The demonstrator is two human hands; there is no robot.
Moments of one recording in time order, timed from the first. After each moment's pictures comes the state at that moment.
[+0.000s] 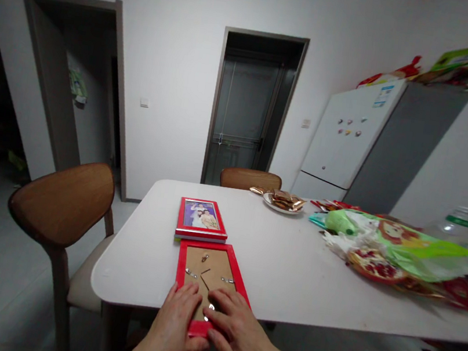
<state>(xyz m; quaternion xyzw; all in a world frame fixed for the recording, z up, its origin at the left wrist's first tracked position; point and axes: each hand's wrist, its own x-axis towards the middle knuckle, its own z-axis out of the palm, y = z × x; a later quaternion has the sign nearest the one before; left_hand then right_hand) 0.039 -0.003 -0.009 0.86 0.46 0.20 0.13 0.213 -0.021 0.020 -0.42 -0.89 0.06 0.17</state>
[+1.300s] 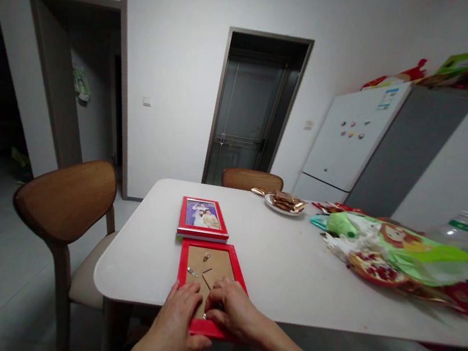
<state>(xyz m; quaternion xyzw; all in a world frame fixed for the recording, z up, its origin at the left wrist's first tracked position) 0.040 -0.005 -0.005 0.84 0.47 0.21 0.15 0.207 0.014 0.021 -0.47 -0.86 0.15 0.15</state>
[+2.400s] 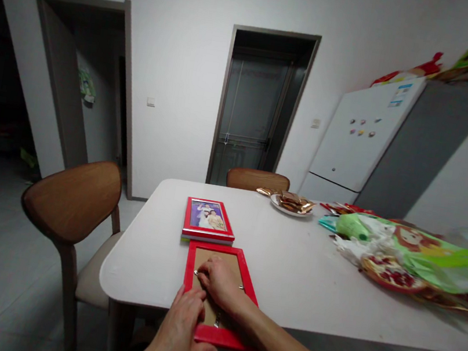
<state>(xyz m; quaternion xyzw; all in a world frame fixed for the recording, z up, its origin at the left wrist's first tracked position) 0.039 -0.010 -0.010 0.82 0.45 0.29 0.19 0.169 0.069 0.008 -0.52 -0.82 0.09 0.21</state>
